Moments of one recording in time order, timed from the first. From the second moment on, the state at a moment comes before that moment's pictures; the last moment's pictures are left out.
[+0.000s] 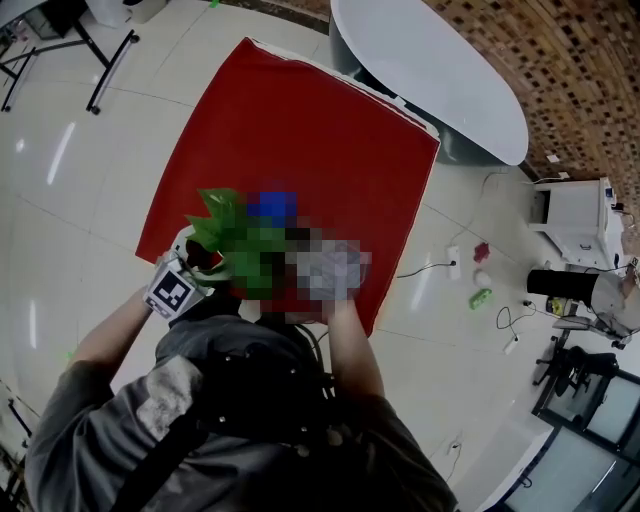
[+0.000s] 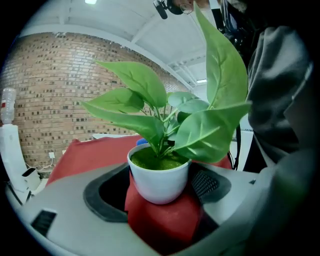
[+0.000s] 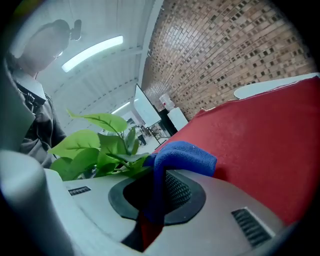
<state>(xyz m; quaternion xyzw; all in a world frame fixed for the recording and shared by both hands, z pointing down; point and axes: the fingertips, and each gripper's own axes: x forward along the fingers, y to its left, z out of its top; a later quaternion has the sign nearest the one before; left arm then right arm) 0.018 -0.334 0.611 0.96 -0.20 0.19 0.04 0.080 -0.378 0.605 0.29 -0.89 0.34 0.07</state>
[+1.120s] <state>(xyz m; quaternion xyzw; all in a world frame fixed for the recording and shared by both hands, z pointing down) -0.009 -0.301 0.619 0.92 -0.30 0.24 0.03 0.070 -0.352 0.628 0.32 -0.89 0.30 0.15</state>
